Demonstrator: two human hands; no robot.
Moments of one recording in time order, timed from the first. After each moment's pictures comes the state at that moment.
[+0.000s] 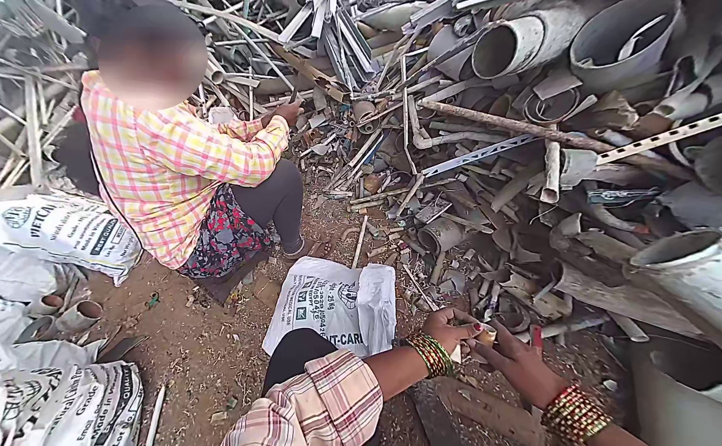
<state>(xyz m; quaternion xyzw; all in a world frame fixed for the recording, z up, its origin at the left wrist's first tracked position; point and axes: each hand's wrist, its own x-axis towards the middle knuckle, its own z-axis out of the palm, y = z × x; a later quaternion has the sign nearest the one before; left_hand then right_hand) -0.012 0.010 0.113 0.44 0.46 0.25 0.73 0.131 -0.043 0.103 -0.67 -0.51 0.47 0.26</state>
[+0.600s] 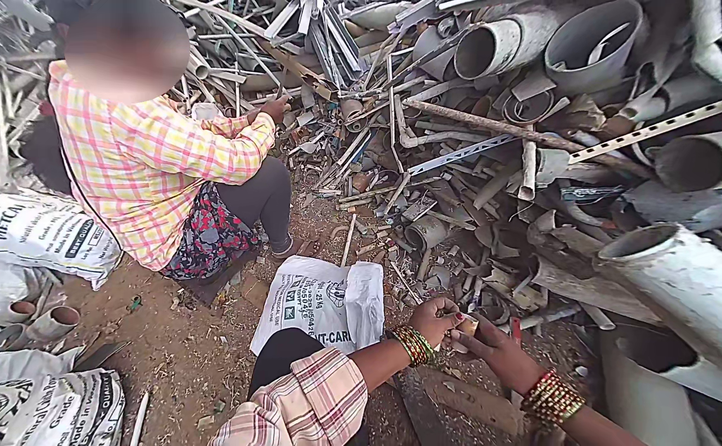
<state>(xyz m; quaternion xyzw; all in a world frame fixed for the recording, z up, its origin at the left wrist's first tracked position) -0.014 0.021 0.118 0.56 0.42 0.20 0.68 0.131 -0.044 0.108 -0.64 -0.48 0.51 0.32</state>
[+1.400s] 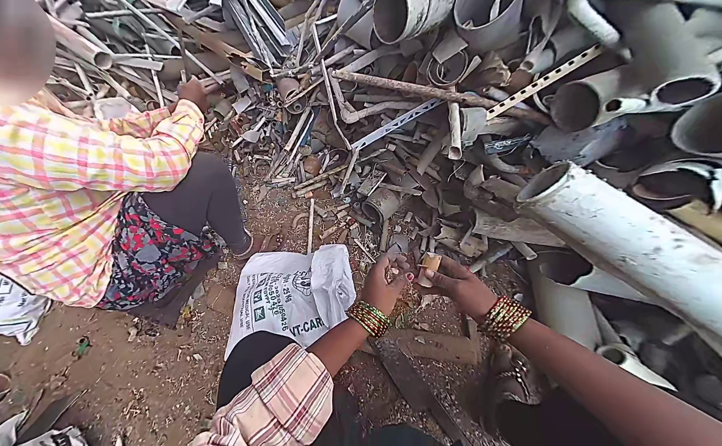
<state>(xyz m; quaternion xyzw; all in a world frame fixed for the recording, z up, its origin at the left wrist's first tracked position) -0.018 0.024 0.118 0.65 0.40 0.30 0.58 0.147 -0.032 0.128 -0.60 -0.36 0.56 0.45</state>
